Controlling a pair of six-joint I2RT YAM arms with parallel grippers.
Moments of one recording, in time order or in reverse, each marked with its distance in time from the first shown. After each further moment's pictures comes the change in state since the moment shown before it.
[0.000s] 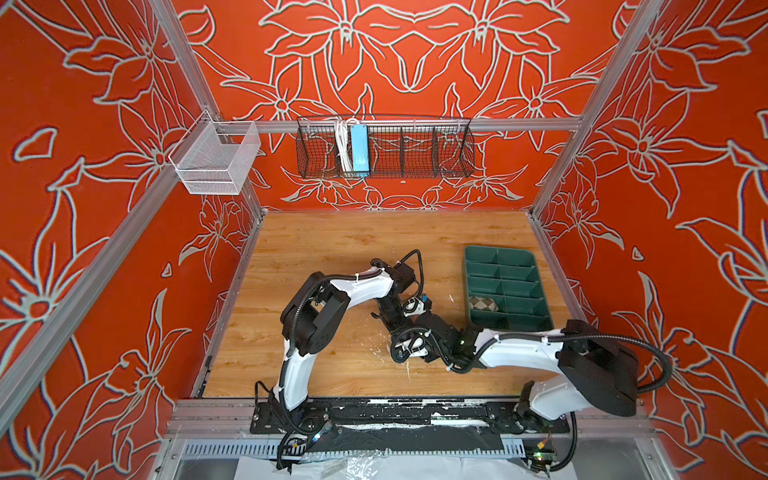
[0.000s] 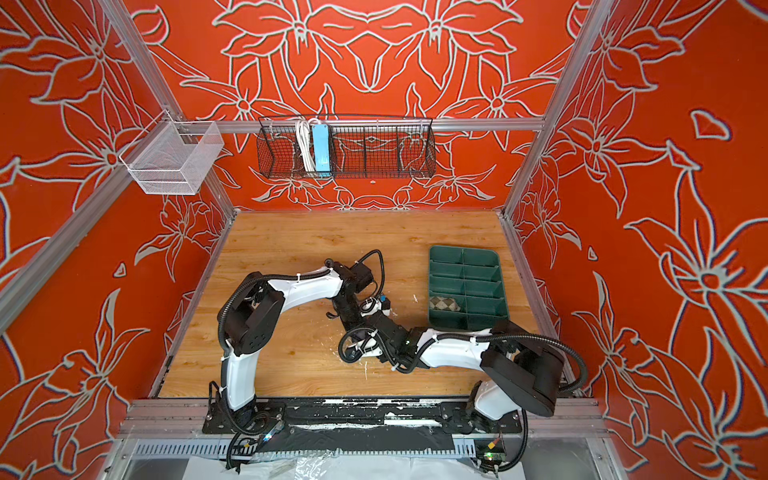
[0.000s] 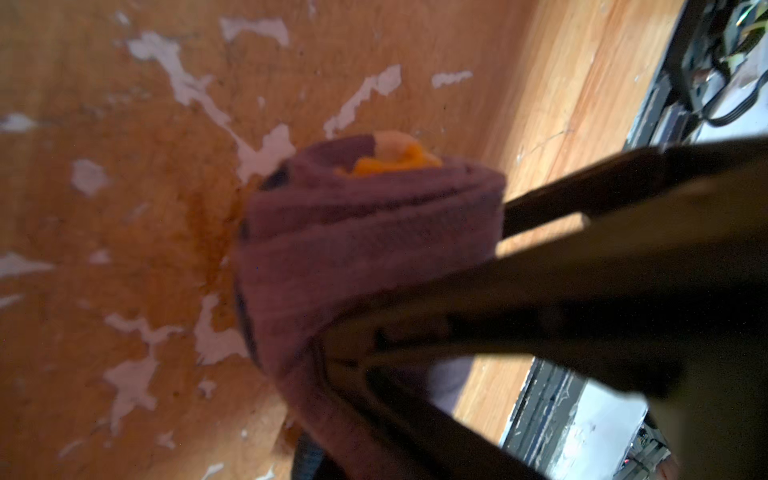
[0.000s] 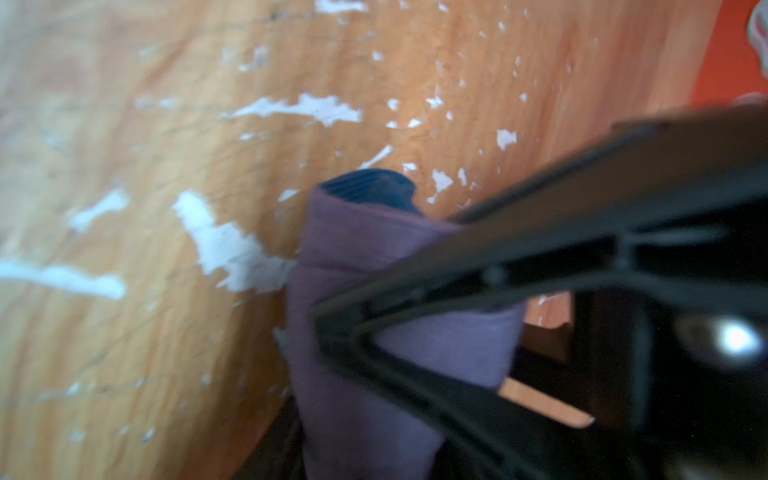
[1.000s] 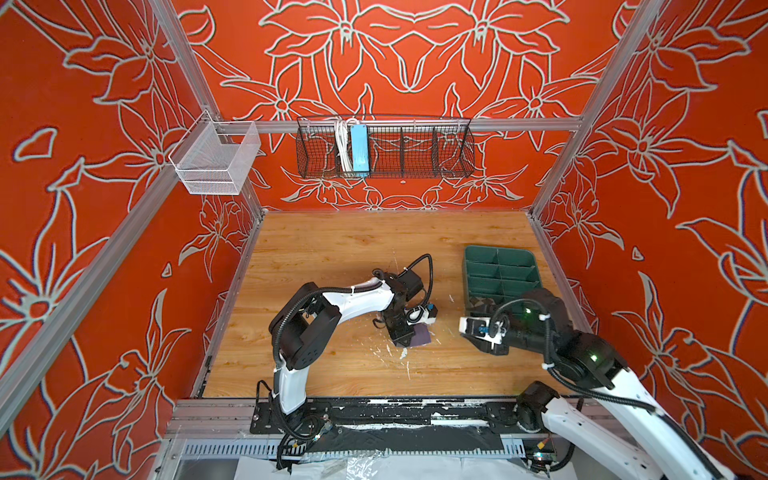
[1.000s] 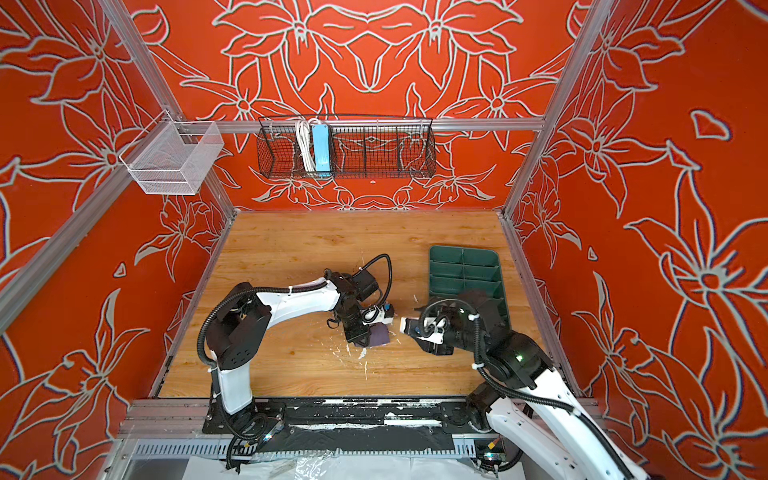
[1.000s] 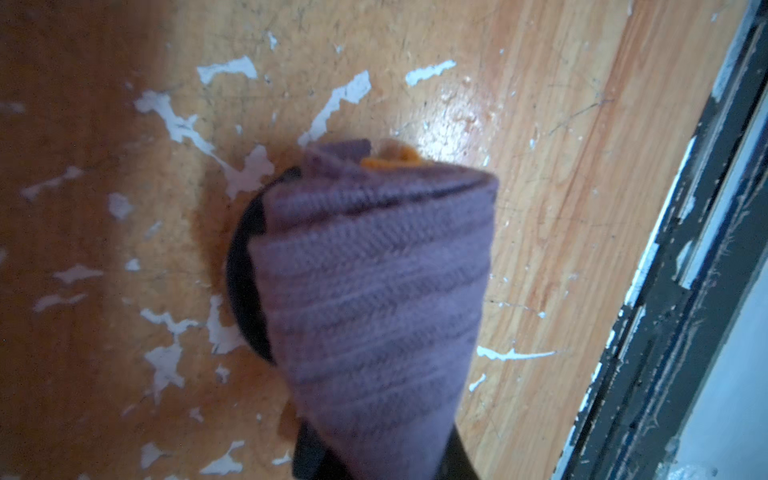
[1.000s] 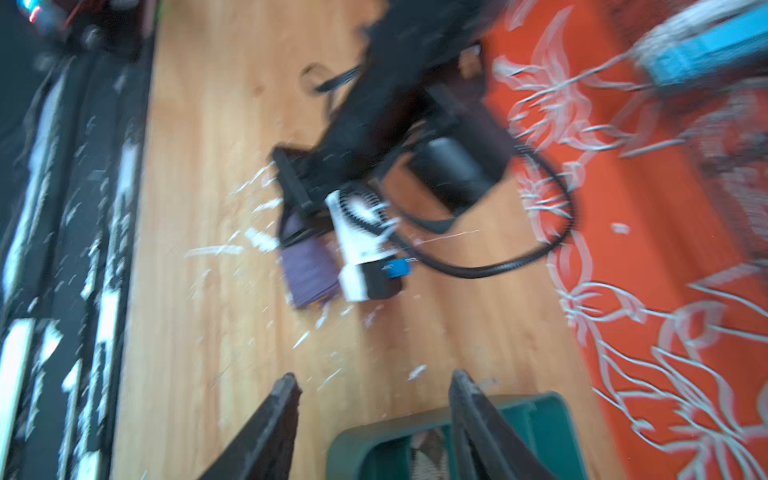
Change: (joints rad) left arm -0.085 -0.114 -0.097 0.124 -0.156 0.015; right arm -0.350 -0.792 0.169 -0.745 -0.483 0.133
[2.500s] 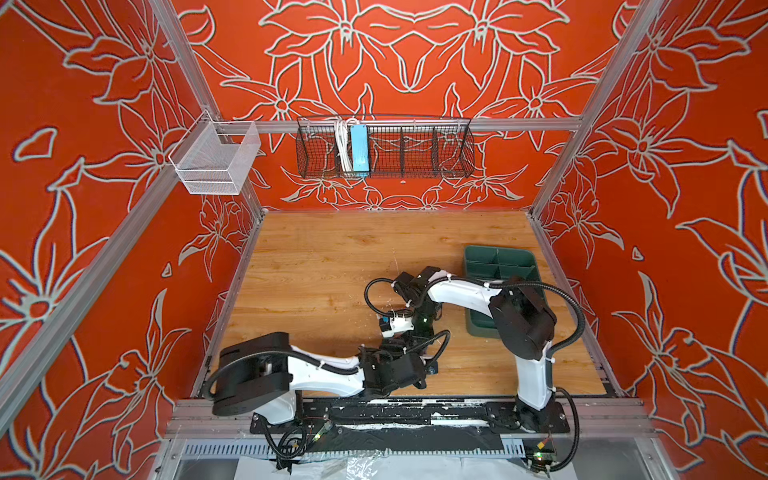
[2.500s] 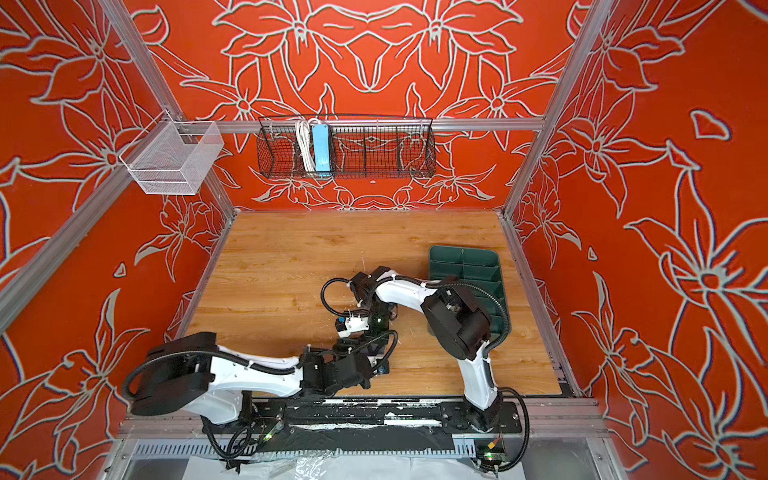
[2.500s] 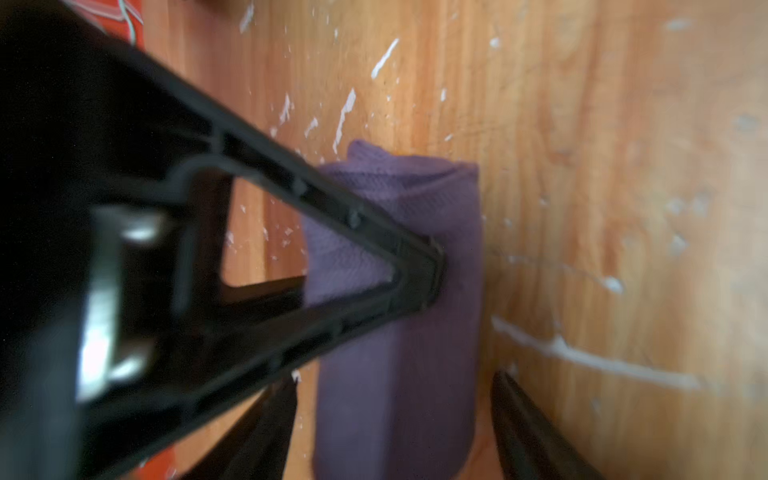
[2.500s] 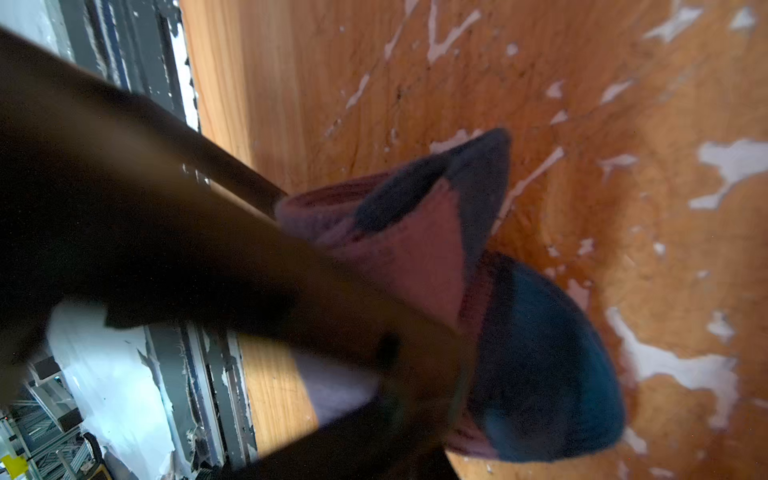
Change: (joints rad) left arm -0.523 -0.364 -0.653 0.781 -1.004 0.029; right arm 0.131 1.284 0.571 -0.330 -0.166 0.131
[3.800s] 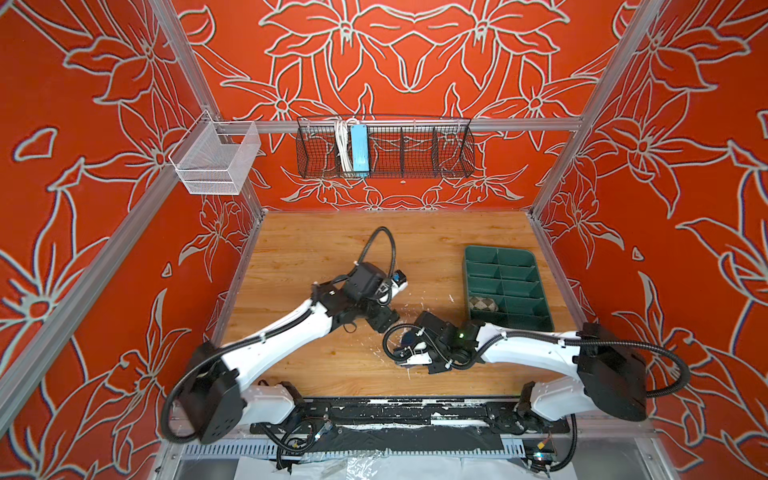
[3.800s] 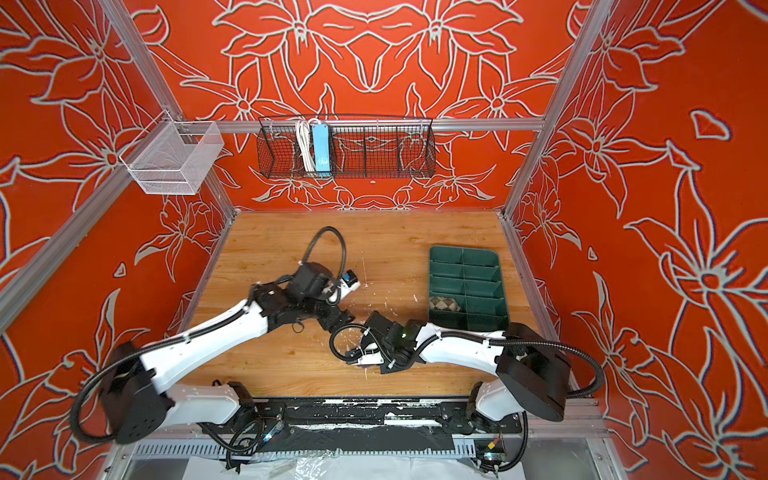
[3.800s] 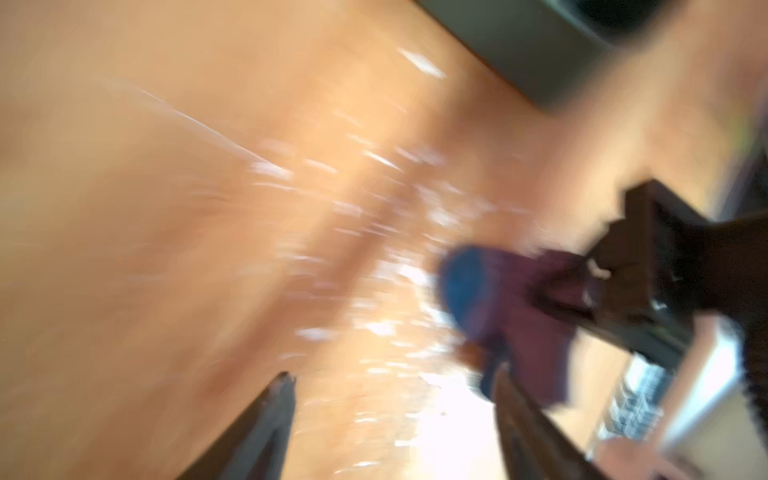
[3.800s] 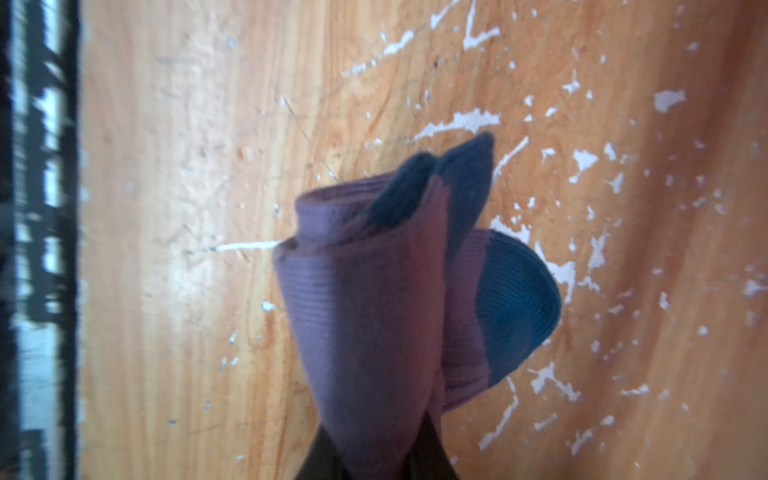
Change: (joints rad) left arm 0.621 -0.369 0.273 -0.398 0.643 -0.348; right arm 0.235 -0.528 -0.586 0.588 0.404 0.042
